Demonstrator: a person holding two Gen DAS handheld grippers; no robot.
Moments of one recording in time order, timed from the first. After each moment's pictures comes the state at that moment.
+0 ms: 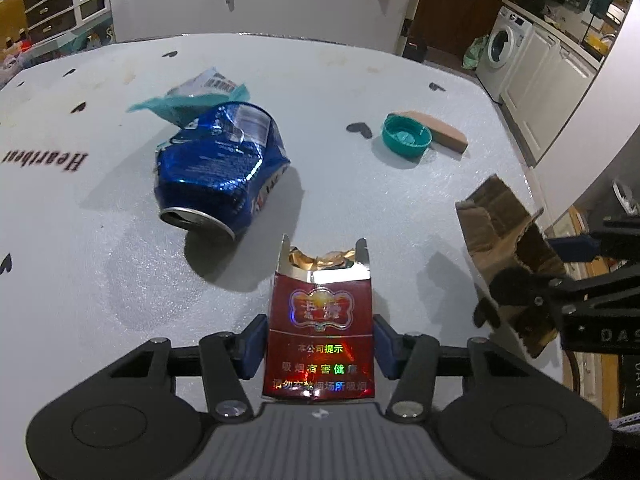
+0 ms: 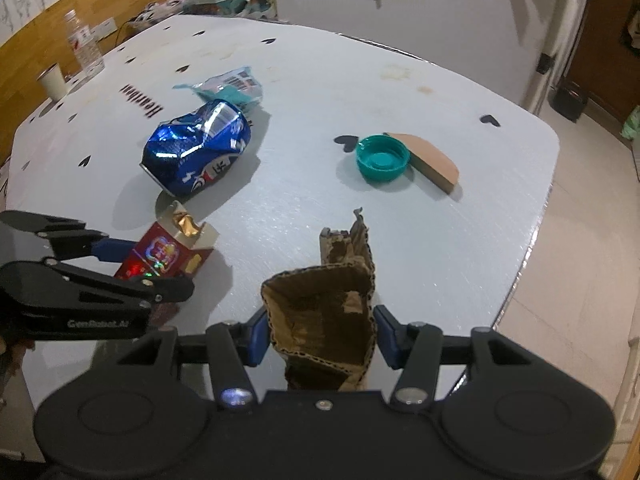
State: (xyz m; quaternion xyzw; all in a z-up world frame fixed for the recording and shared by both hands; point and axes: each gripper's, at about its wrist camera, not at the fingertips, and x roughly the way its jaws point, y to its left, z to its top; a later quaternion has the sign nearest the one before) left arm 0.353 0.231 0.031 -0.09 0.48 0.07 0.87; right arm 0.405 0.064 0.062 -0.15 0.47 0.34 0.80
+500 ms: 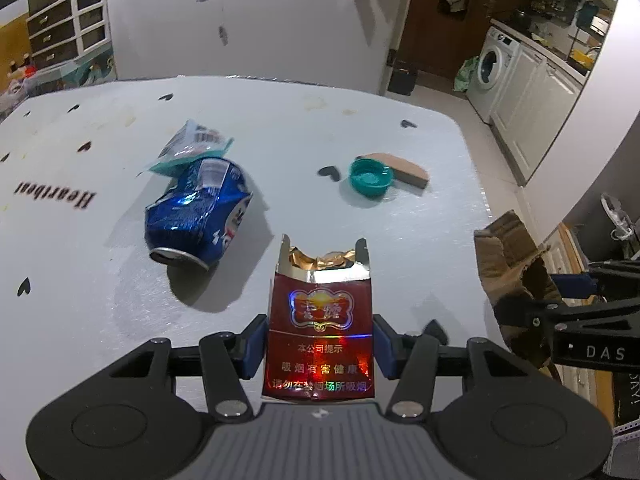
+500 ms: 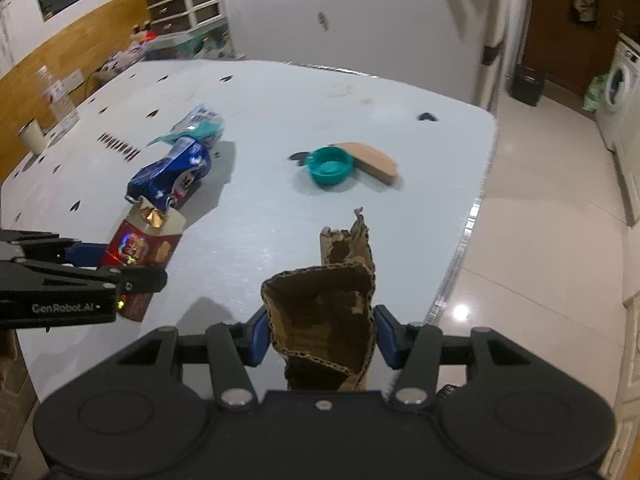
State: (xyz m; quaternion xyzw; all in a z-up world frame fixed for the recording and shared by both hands) left arm 0.340 0.201 0.073 -0.07 0.45 0.06 0.89; right arm 0.385 0.013 0.083 -0.09 0.45 0.29 0.84
